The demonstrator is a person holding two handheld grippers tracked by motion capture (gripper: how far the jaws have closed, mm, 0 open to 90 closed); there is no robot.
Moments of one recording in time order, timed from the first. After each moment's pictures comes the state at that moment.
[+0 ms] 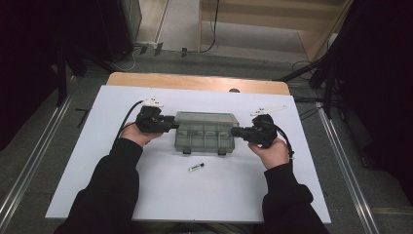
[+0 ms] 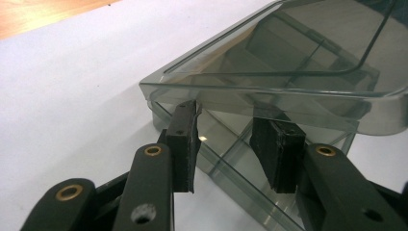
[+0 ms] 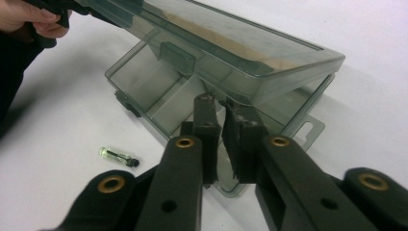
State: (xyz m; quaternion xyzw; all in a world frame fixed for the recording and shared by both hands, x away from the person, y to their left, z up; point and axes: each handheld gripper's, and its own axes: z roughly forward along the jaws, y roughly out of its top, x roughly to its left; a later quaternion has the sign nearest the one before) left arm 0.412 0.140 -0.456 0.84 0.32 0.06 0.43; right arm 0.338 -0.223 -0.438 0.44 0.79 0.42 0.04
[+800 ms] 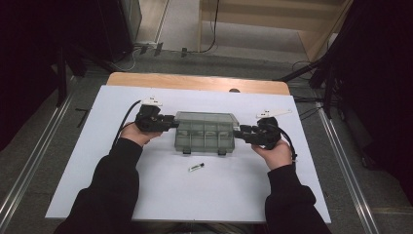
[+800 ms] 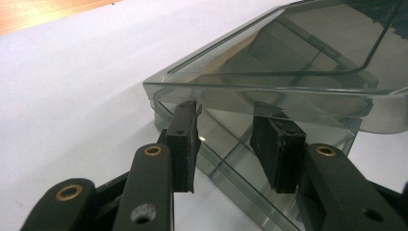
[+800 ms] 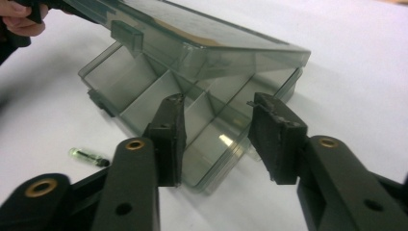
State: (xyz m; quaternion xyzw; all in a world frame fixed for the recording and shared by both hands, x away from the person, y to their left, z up) left arm 0.415 0.143 -0.456 0.84 0.33 0.05 0.44; right arm 0.340 -0.239 -0.454 0.44 0.78 0.44 0.07
